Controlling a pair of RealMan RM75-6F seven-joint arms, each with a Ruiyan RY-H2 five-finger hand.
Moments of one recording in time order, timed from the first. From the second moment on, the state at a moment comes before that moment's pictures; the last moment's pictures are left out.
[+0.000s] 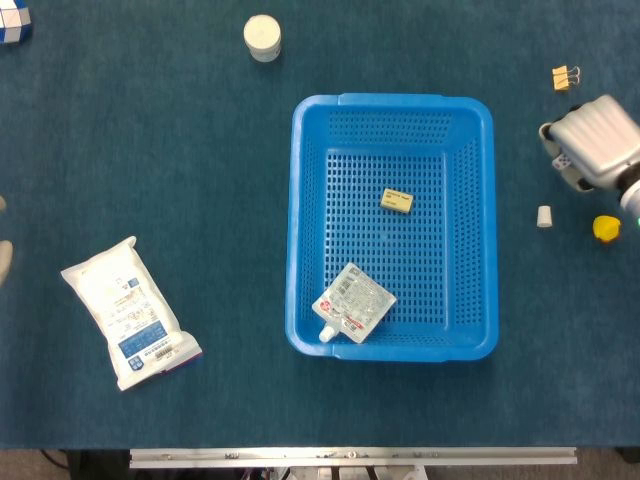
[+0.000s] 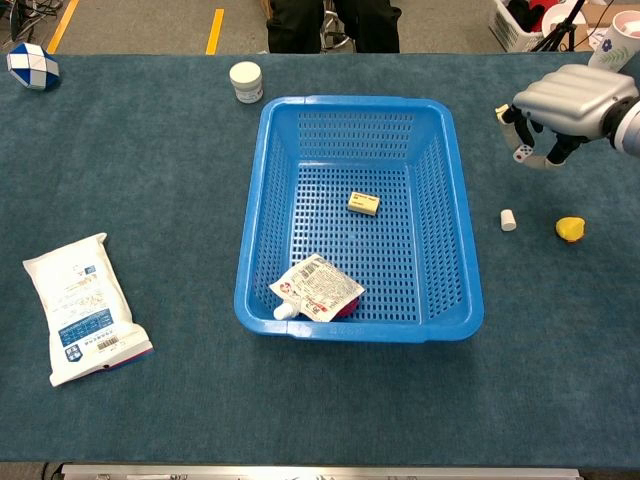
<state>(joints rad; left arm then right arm) -0.08 -0.98 -0.07 -1.99 1.47 1.53 0.31 0.80 -1.25 -0.06 -1.42 -1.11 0.79 -0.42</state>
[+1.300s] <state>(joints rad) -0.01 -0.94 -0.05 -2.02 1.49 1.63 0.30 1.10 -1.32 0.07 -1.66 -0.89 0.64 -0.61</state>
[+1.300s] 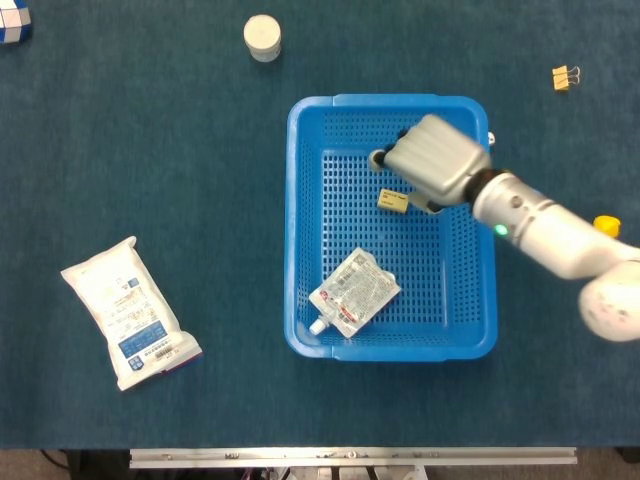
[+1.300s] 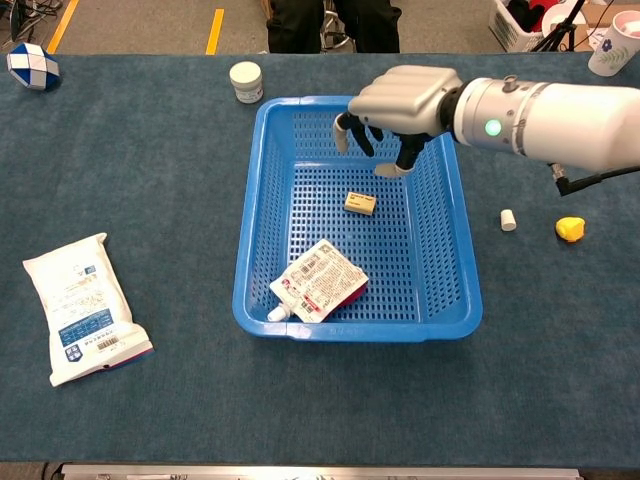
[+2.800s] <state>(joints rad) 0.01 -0.92 -0.07 -1.99 1.48 1.64 0.26 1.22 -1.58 -0.09 -1.54 -0.81 0.81 -0.77</state>
